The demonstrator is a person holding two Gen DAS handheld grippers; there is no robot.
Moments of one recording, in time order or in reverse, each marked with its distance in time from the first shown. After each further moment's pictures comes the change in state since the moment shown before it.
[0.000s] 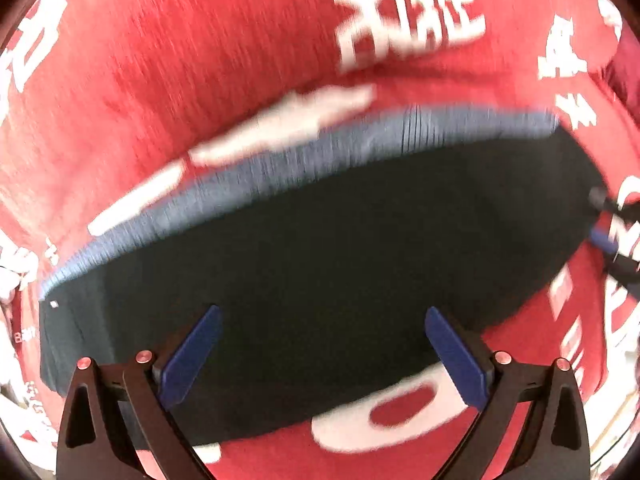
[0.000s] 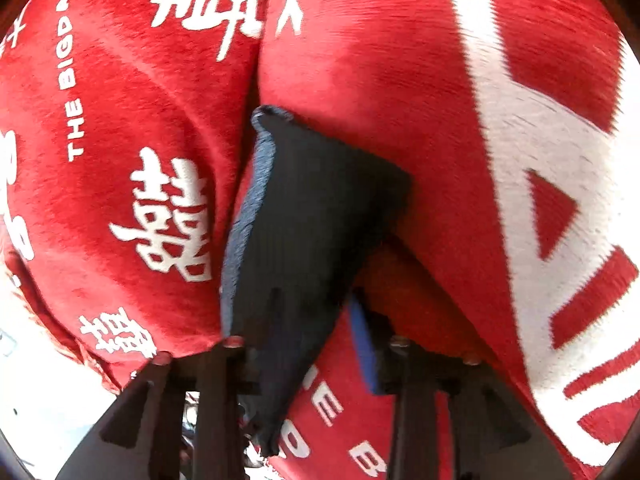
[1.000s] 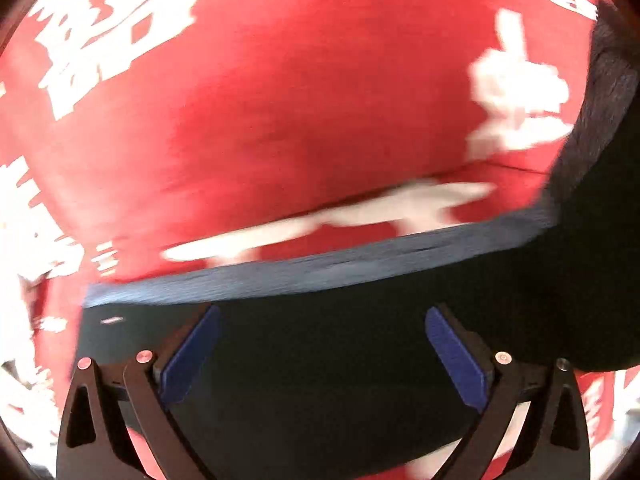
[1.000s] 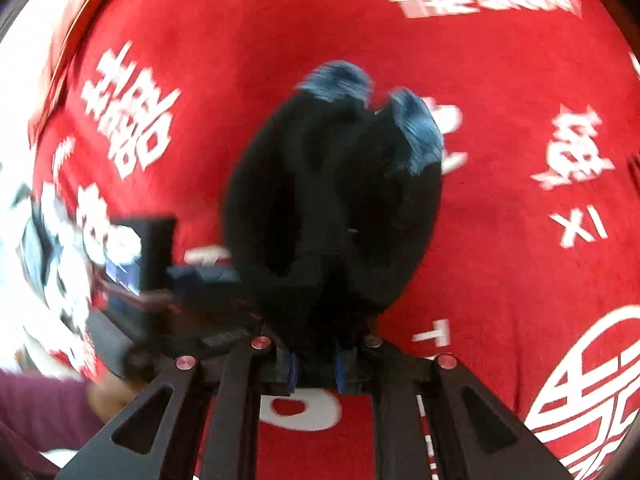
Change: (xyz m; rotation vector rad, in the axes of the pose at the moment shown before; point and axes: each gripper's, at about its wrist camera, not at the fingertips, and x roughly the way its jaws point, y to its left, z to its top) left arm -0.032 0.123 0.003 -0.157 -0.111 0.148; right arm 0.067 0.260 -0.175 -1.025 0.095 -0.366
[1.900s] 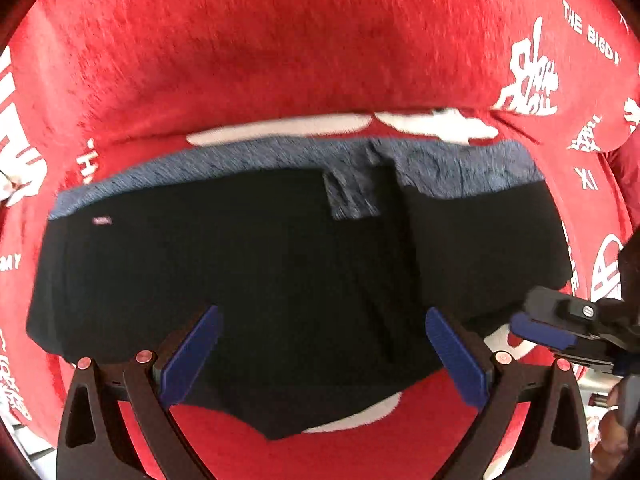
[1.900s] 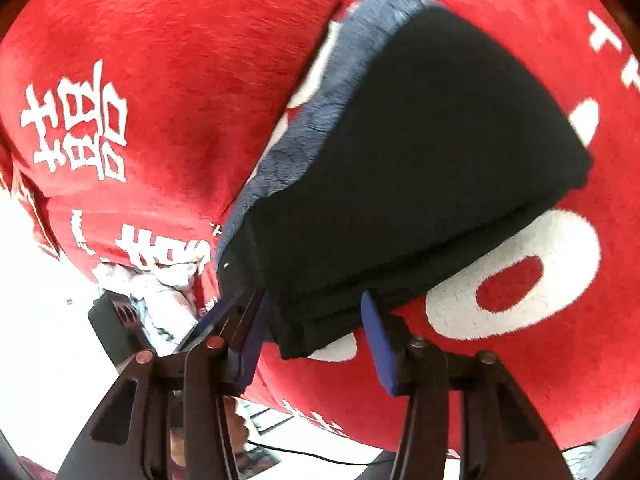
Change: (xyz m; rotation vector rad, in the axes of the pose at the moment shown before) left arm 0.020 0.067 -0.072 -0.064 0.161 -0.283; right arm 0.127 0.007 -0.084 0.696 0.281 0.363
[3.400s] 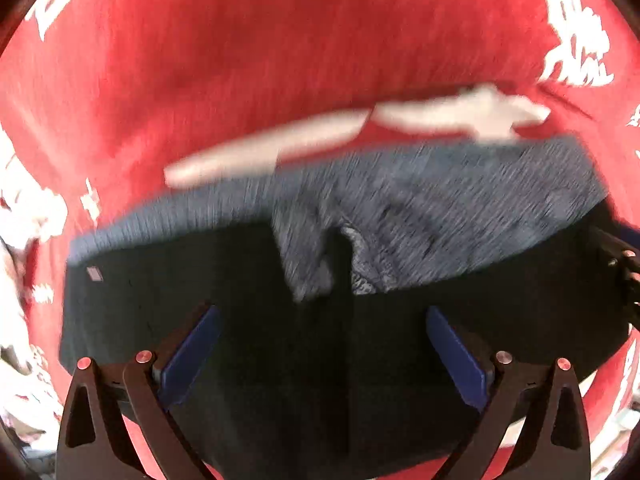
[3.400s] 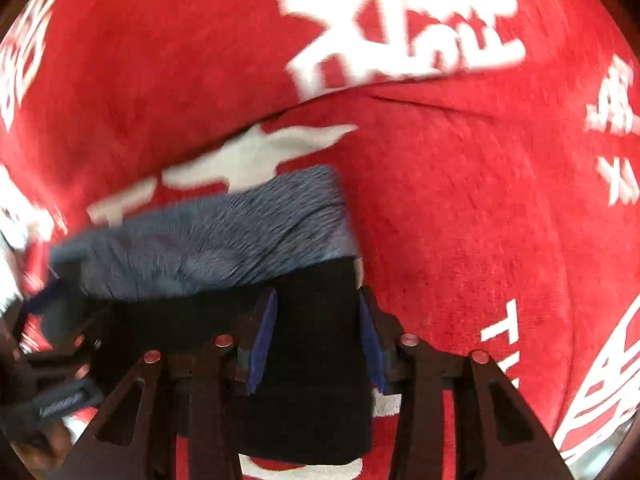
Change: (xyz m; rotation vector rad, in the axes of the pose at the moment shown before) left arm 0.055 -0.040 0.047 0.030 0.079 0.218; right arm 0.009 0.047 0.067 -0.605 -0.158 -0.751
